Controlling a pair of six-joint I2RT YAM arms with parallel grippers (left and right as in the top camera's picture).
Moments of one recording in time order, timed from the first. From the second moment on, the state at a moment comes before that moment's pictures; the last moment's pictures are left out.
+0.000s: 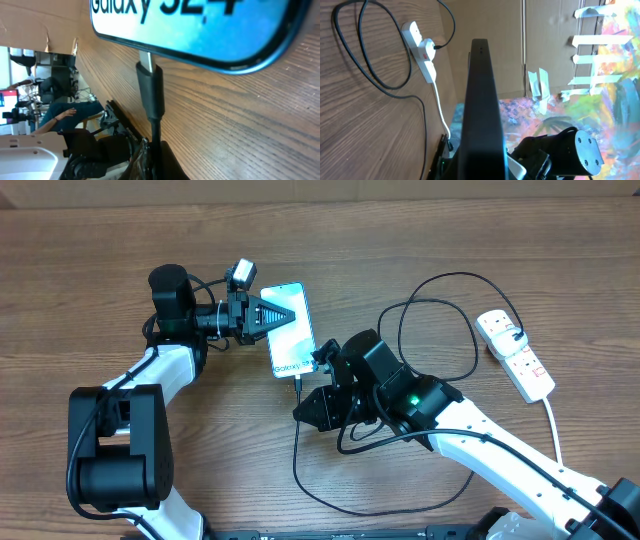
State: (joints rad) left arm 0.01 1.84 0.95 0.60 1.55 -1.14; right arm 0.73 1.43 0.96 -0.39 -0.60 0.63
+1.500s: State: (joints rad) left arm -0.01 1.84 0.95 0.60 1.56 -1.09; right arm 0.62 1.43 0.96 -0.30 -0.67 0.51
